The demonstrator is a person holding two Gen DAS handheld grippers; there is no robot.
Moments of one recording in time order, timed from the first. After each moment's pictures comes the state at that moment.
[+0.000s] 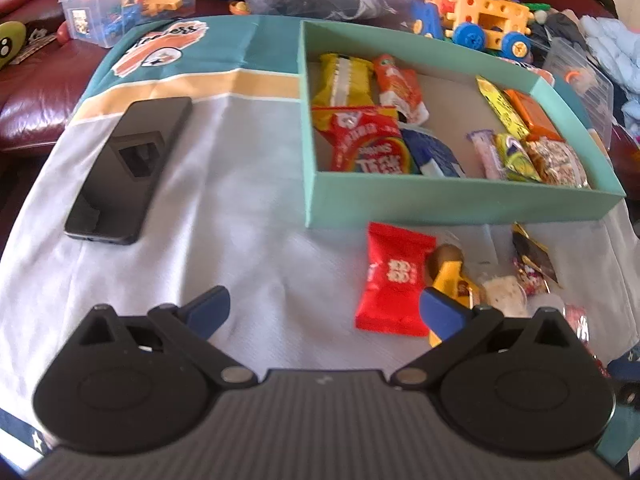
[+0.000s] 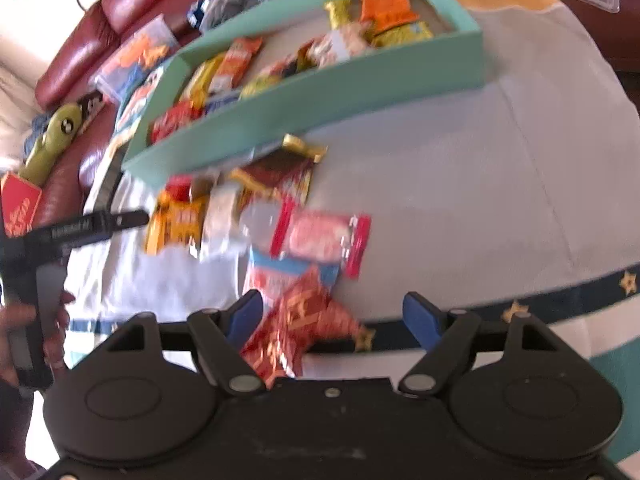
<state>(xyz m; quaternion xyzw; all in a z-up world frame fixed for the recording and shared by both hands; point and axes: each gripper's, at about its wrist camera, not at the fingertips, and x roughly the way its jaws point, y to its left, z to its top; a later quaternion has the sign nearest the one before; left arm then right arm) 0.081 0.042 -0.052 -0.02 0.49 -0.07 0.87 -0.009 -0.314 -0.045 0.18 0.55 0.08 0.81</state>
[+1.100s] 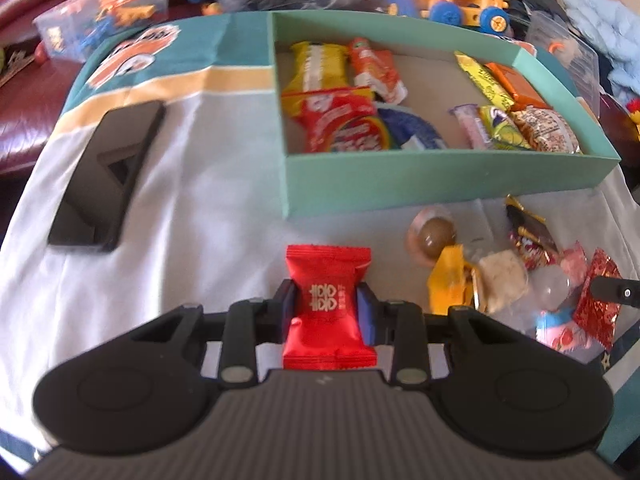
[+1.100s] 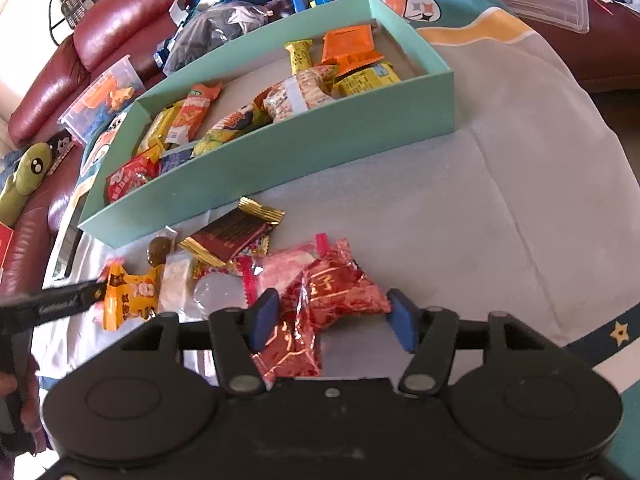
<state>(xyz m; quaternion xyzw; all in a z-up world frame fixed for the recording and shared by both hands) 0.080 0.033 -0.062 0.01 0.49 -0.09 0.86 0.016 -0.325 -0.054 0.17 0.50 0.02 0.85</state>
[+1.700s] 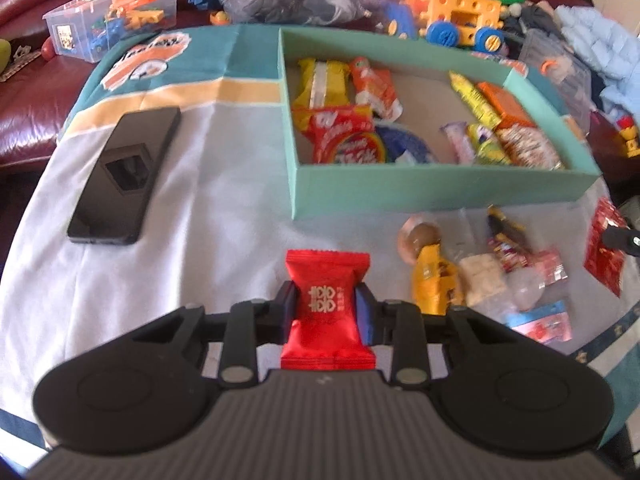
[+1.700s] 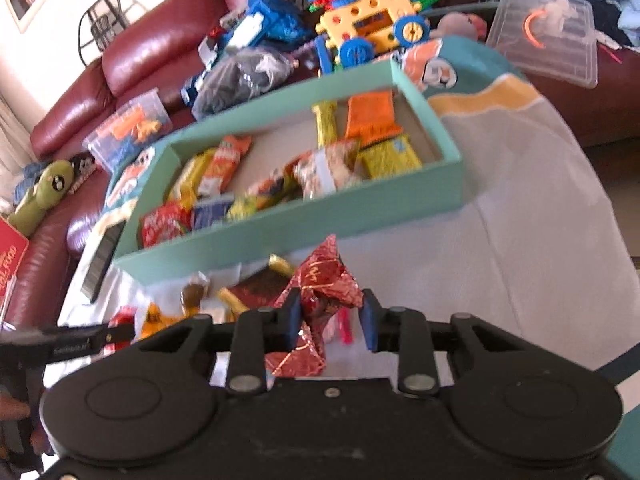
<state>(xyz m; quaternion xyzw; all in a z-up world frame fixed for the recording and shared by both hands) 0.064 0.044 -0.034 -0.01 0.48 -0.10 0.87 0.018 -0.333 -0.008 0.17 0.43 0.04 0.88</state>
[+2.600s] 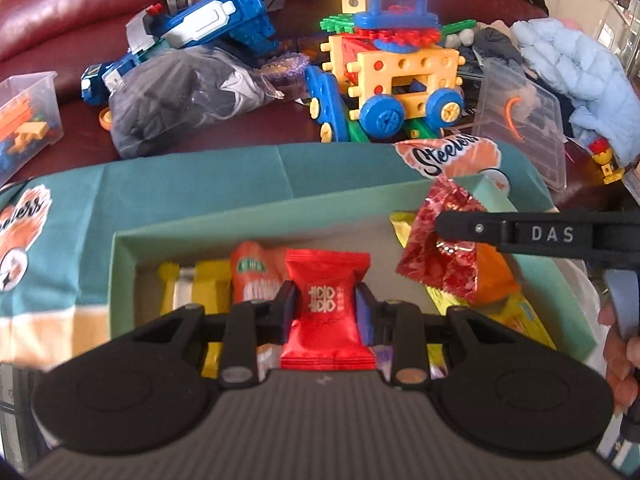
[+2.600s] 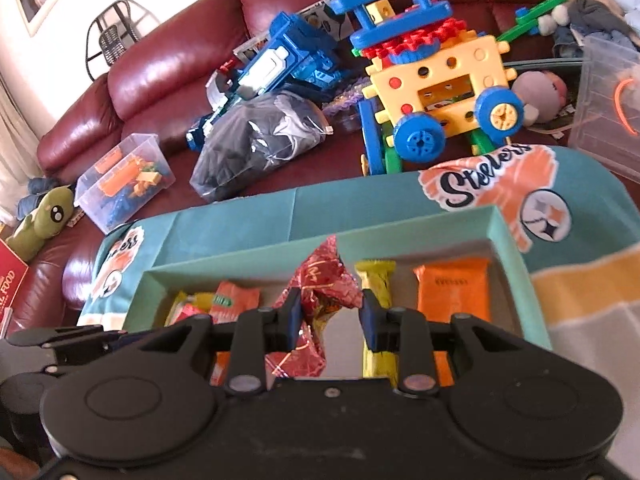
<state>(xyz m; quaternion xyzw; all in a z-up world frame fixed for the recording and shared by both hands) 0.281 -0.081 -0.004 0.02 0.43 -0.18 0.88 0.273 -0.310 -0.002 0.15 0.41 0.07 0.90</state>
